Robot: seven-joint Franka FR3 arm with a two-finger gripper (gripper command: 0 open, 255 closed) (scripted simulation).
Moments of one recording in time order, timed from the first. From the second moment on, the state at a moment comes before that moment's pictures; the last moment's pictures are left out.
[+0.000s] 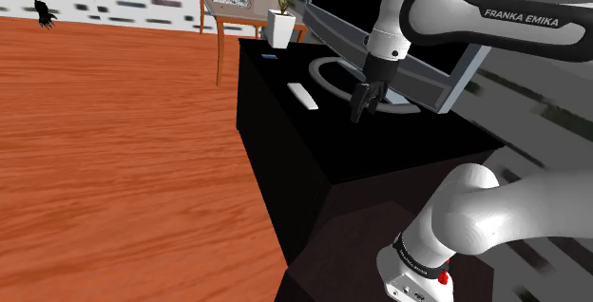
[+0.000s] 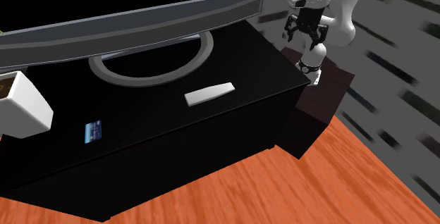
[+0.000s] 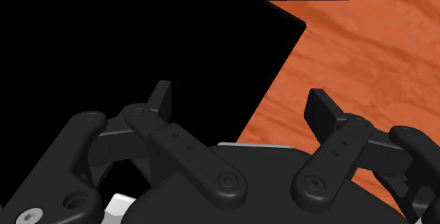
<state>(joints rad) -0.02 -0.78 -0.05 -2.45 -0.01 1.61 0.01</state>
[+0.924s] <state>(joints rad) -0.07 -0.34 -0.11 -2.25 -0.02 1.88 0.06</state>
